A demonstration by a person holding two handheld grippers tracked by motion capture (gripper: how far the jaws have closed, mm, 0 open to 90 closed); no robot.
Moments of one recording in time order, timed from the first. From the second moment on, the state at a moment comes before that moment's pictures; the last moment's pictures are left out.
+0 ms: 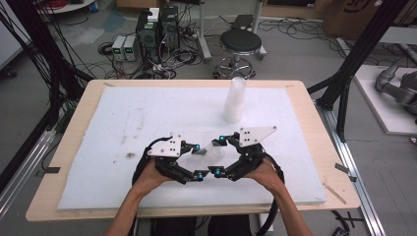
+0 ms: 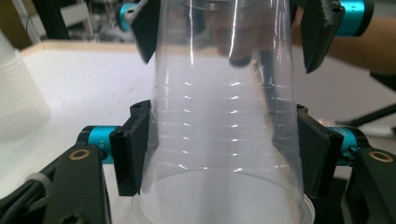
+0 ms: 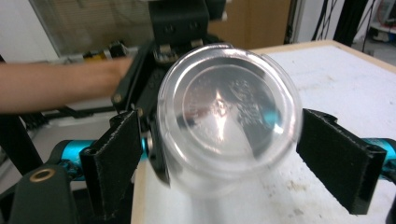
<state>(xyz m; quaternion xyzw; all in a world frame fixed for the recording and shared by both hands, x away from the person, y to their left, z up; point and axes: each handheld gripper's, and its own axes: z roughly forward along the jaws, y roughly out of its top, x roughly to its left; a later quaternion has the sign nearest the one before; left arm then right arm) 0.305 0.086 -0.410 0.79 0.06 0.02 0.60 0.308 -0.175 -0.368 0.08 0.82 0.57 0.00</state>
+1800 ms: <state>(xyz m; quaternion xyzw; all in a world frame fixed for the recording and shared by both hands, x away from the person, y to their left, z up) 0.313 0.053 -0.364 0.97 0.01 -0.01 0.25 0.309 -0.138 -0.359 -0.01 0.95 0.32 0.01</state>
